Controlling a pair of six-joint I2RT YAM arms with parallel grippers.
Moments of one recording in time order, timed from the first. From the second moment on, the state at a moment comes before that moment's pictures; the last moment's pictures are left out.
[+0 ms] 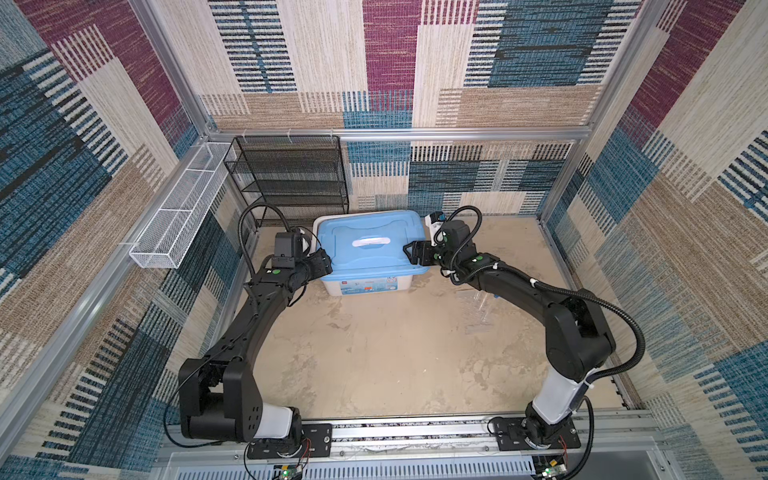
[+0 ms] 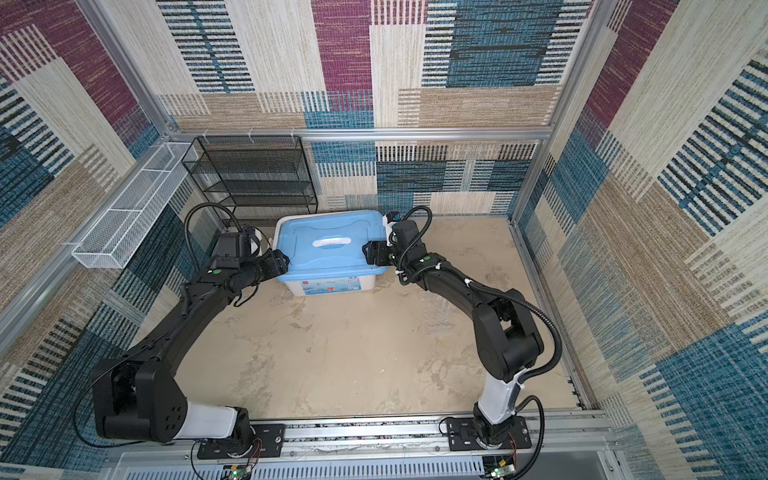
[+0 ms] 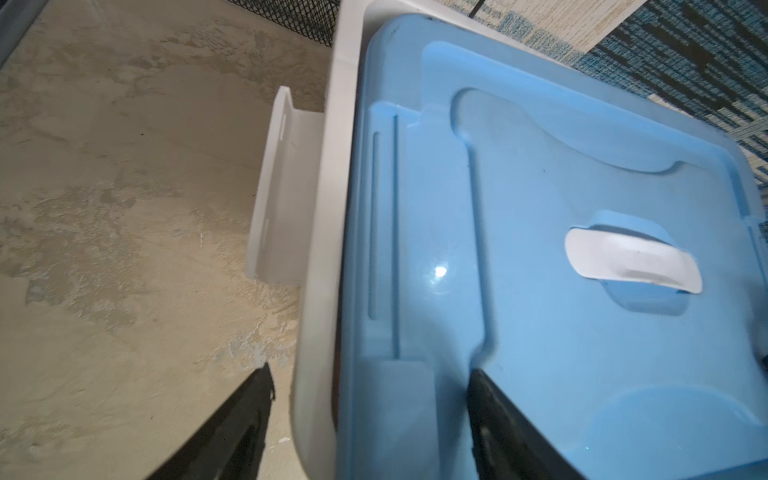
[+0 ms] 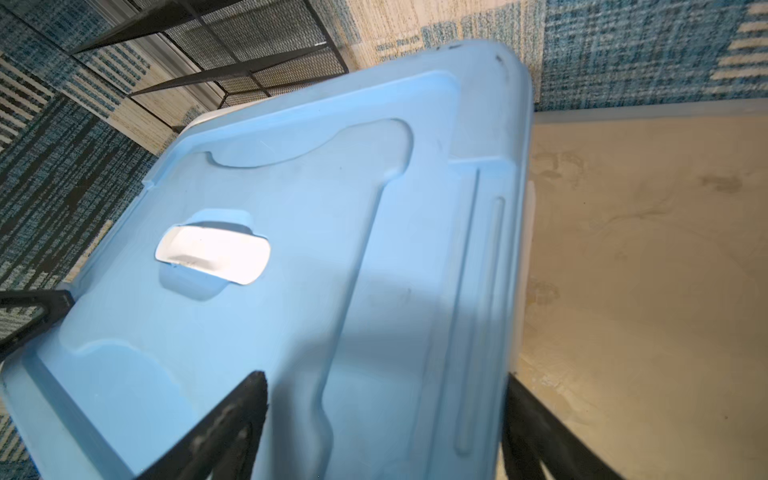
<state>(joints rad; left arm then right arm) -0.08 1.42 1.12 -0.42 0.09 -0.41 0.48 1.76 1.28 -0.02 -0.16 0.38</state>
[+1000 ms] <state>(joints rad) -0.05 1.43 1.10 -0.34 0.19 -0.49 0.50 1.70 1.25 0.26 -0.16 0.26</state>
